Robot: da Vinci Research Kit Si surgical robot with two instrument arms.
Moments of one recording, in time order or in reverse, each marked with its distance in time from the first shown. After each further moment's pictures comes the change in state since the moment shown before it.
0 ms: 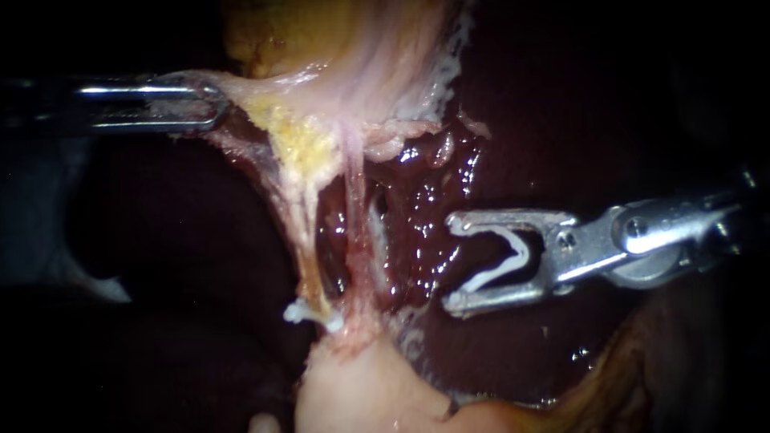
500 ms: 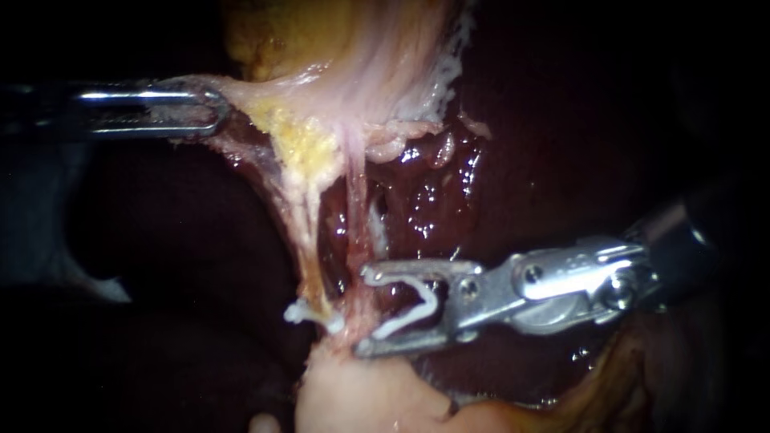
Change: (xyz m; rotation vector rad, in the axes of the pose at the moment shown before) right arm -0.001 -0.001 0.010 0.058 0.023 0.086; left arm 0.000 0.001 0.000 0.003 0.003 -0.001
